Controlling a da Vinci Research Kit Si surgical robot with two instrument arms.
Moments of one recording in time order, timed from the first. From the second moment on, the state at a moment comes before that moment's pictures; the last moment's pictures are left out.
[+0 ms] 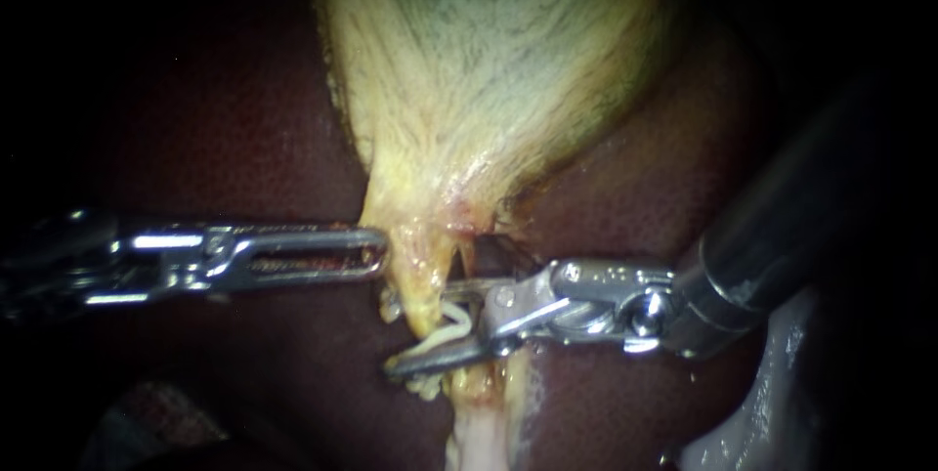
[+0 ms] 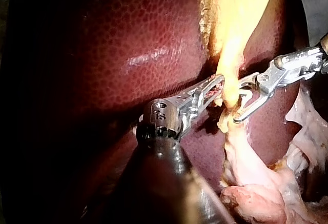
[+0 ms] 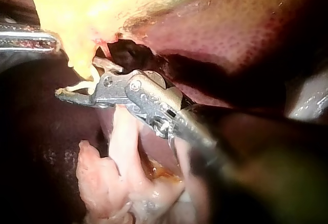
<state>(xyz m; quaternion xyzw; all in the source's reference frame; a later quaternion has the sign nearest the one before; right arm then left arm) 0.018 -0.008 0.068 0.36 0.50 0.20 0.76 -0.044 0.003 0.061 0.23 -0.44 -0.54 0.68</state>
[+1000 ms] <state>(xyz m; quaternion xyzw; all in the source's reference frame) 0.017 -0.008 0.068 0.34 0.48 0.20 0.78 -0.044 0.003 0.061 0.23 -0.44 -0.54 0.68</state>
